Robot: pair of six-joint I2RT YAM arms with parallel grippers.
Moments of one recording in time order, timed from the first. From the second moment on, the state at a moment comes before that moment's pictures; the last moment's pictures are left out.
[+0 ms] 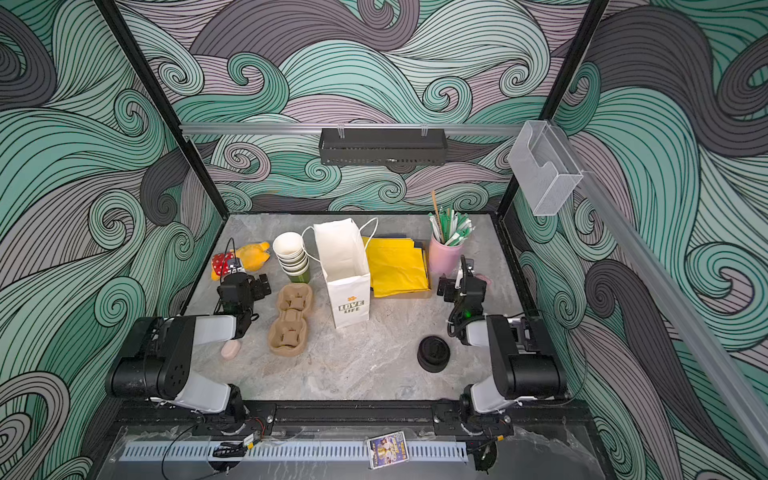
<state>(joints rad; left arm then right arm) 0.01 1.50 0.43 0.60 -0.35 -0.12 0.03 1.53 0.37 0.75 0.14 0.01</state>
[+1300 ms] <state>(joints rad) 0.01 1.11 0.47 0.29 -0.41 -0.19 0.03 1.14 0.49 0.36 0.18 0.10</state>
